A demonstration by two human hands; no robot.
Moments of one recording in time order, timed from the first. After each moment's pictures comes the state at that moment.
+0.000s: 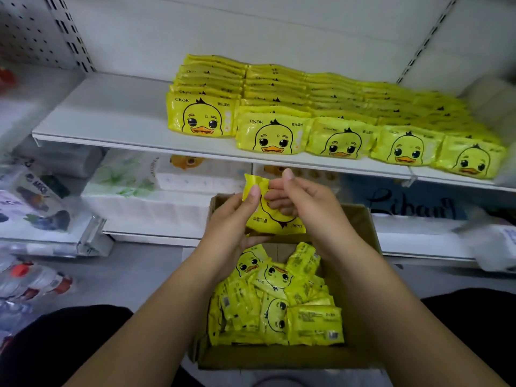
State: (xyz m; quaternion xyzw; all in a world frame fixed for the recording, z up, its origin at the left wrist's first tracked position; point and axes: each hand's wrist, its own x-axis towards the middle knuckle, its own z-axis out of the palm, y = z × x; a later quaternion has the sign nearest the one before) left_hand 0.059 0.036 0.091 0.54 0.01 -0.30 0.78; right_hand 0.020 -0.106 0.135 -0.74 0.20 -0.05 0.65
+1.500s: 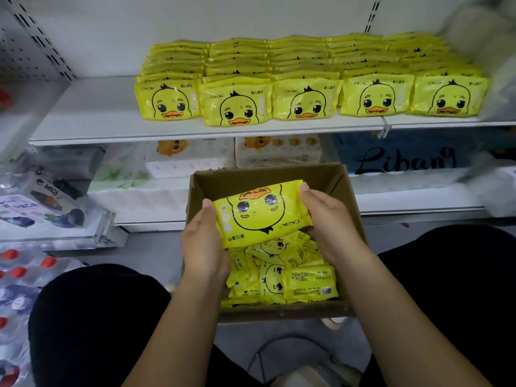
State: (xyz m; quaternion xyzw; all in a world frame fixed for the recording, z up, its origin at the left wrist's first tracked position) left_hand -0.030 0.009 0.077 0.54 0.24 -0.14 0.79; right_hand -0.086 -0.162 0.087 -0.59 0.35 -0.05 0.72
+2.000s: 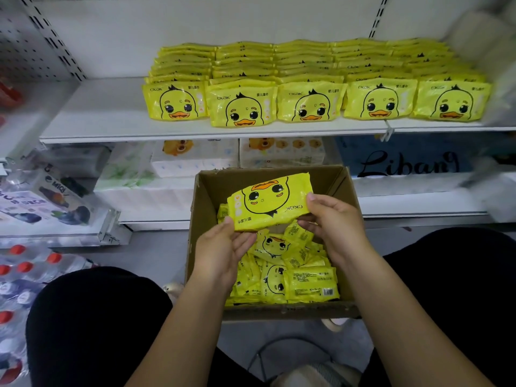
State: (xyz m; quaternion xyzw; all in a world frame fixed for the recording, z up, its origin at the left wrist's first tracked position) left_hand -0.039 0.016 0.061 0.51 0.26 -0.24 0.78; right_hand -0.095 -0.166 0.083 -0.54 0.36 -0.10 0.75
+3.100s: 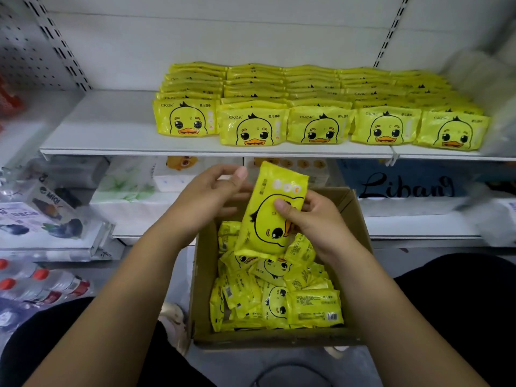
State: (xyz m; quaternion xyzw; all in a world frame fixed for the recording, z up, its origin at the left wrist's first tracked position) left_hand 0.058 0.046 0.140 0.74 -0.15 -0.26 0.60; right_hand -0.038 -0.144 0.098 -0.65 0.20 -0.06 0.73
